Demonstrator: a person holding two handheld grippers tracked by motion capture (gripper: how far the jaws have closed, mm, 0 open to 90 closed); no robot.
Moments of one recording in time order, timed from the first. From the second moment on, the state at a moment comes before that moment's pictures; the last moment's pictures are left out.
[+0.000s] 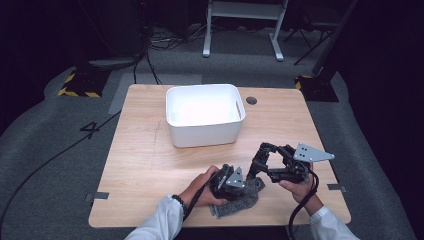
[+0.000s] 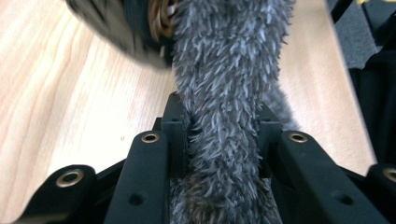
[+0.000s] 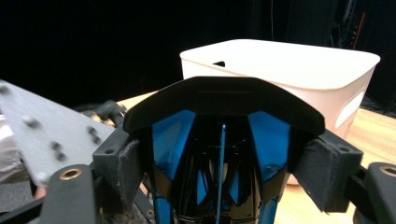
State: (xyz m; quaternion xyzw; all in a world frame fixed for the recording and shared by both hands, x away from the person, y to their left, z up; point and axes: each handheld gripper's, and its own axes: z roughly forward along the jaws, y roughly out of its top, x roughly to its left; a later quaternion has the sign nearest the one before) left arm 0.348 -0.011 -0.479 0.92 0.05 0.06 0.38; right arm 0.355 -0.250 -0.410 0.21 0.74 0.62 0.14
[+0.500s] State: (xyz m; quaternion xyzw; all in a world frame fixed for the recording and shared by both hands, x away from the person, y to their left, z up) left arm 0.372 0.010 -0.484 0.92 0.11 0.08 0.38; right arm 0.349 -0.251 -0.404 0.18 0.73 0.65 0.12
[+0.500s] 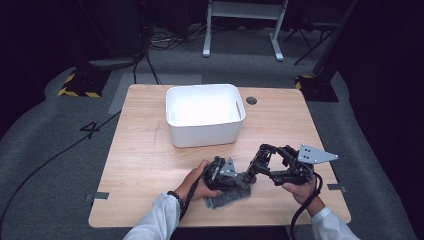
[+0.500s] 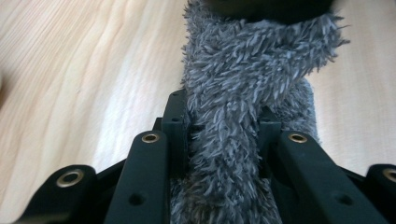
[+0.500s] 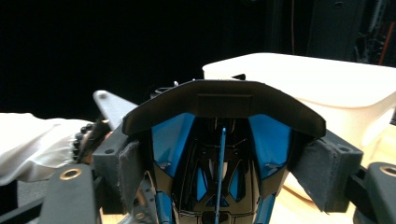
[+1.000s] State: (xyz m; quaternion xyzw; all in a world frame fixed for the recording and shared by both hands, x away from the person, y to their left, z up) left arm 0.380 0.025 -0.467 0.89 0.16 0.07 0.43; right arm 0.343 -0.233 -0.410 0.13 0.76 0.64 0.07
